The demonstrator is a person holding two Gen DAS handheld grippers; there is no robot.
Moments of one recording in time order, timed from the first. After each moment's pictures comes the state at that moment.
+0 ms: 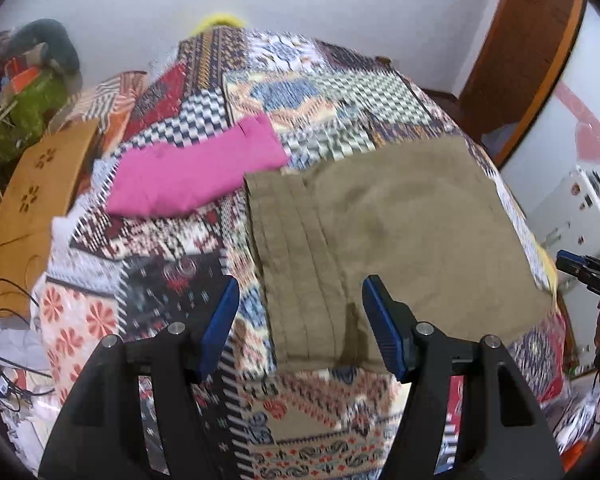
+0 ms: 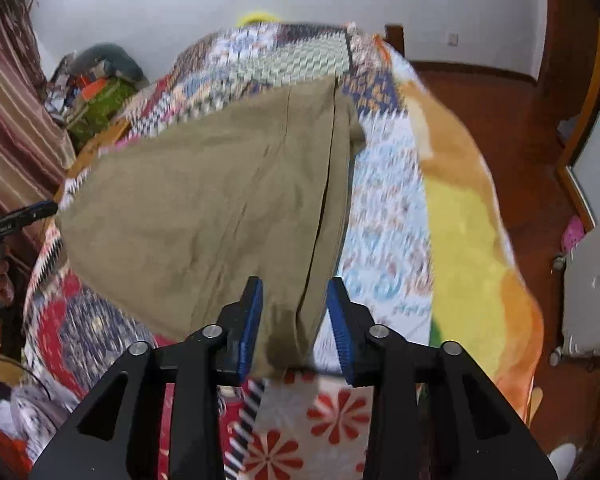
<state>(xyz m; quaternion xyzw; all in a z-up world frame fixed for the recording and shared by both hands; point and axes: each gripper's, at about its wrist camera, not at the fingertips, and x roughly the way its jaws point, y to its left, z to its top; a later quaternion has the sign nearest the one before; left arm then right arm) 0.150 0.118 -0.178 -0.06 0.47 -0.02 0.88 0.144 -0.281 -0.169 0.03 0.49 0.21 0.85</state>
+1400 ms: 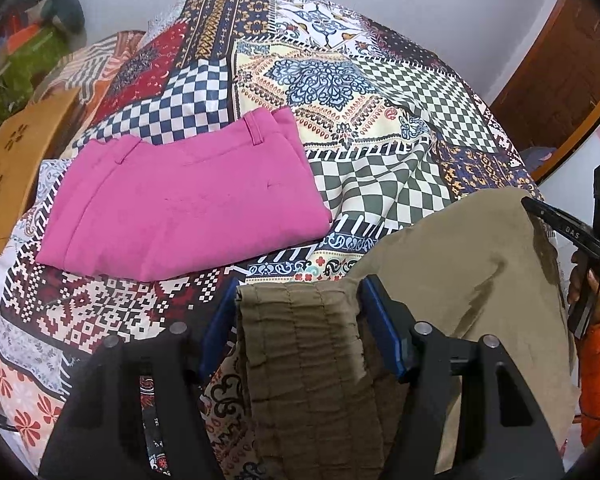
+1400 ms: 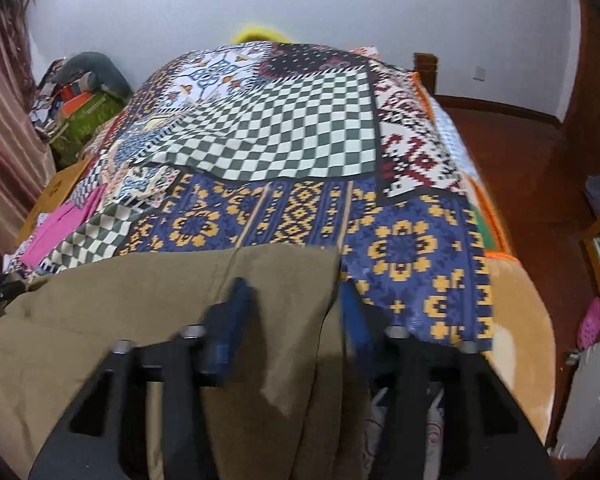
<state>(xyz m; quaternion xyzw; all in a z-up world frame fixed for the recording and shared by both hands) 0.289 0.141 -0.251 -0.10 0.51 0.01 0.85 0.366 -0.217 -0.227 0.00 0.47 0.24 0.85</state>
